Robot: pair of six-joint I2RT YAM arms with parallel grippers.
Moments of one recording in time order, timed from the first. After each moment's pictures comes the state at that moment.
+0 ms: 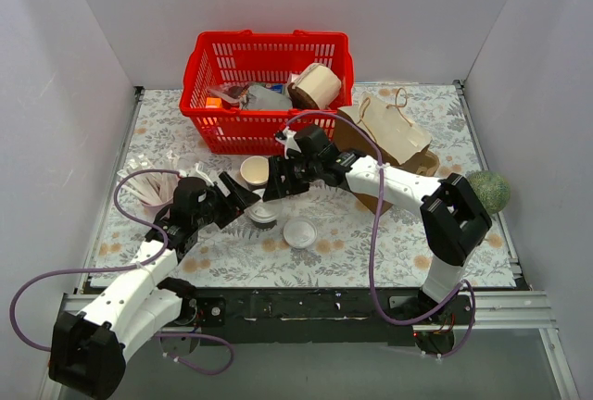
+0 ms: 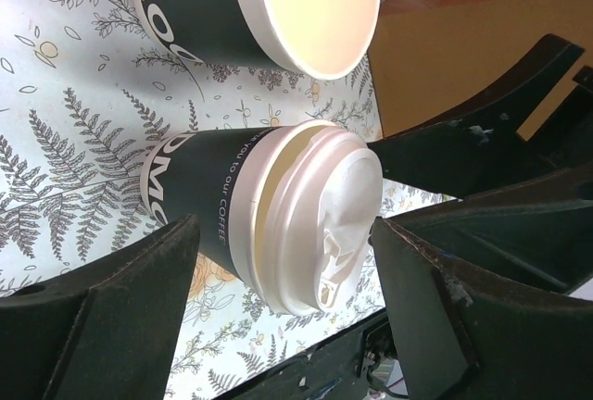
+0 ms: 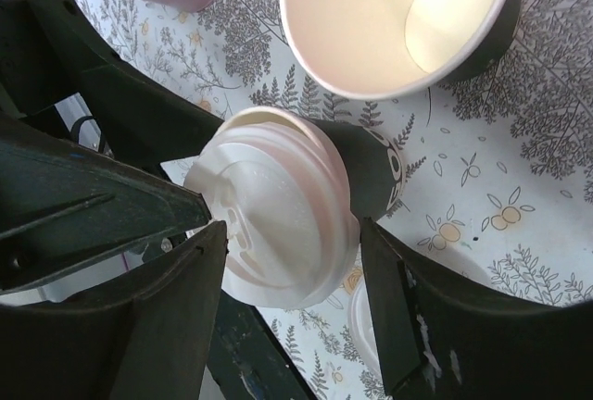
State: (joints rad) left arm -0.35 0.84 0.46 -0.16 0.22 -0.98; right arm 0.83 1.76 1.30 -0.25 -0.44 0.51
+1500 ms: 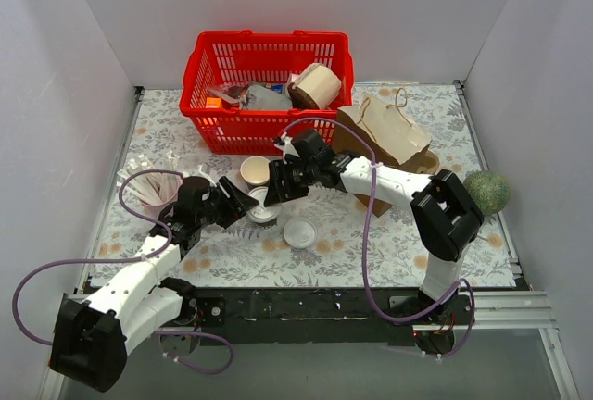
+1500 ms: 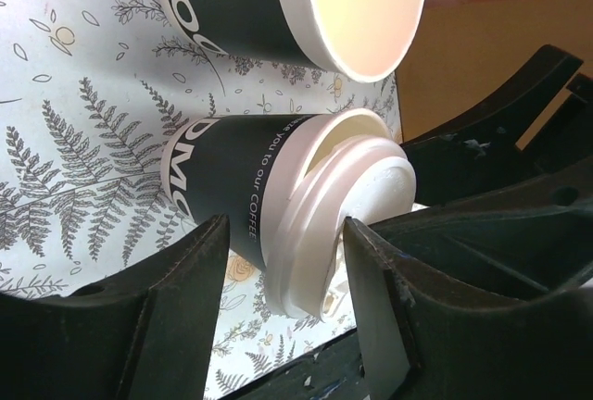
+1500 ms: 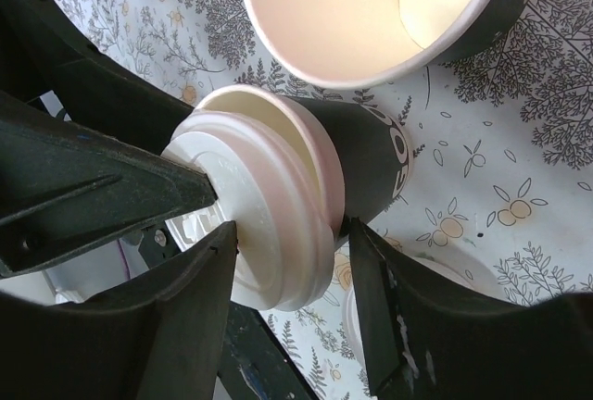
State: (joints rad) left arm -0.35 0.90 0.45 -0.15 0.21 -0.98; right arm 0.83 1.81 1.29 -0.26 -0.47 0.52
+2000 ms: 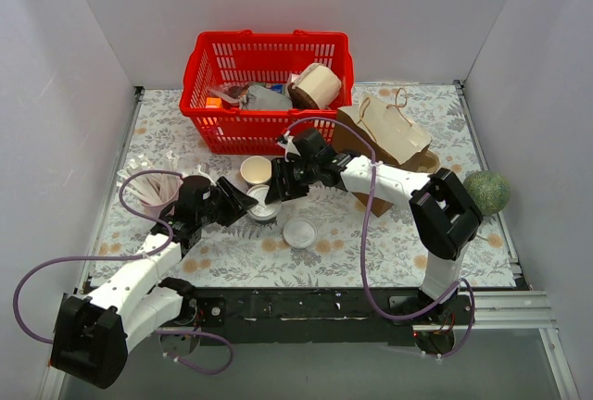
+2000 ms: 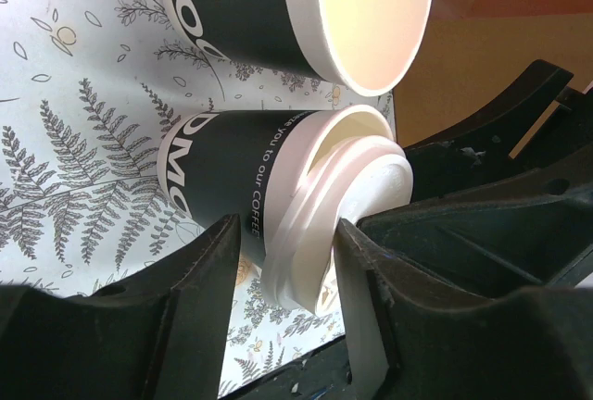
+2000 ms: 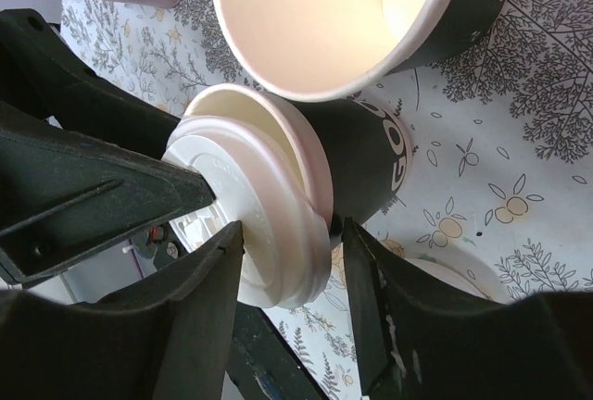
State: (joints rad) left arm -0.35 0.93 0.45 -0.13 0.20 -1.02; right arm 0.82 1.82 1.29 -0.25 -0.46 0.59
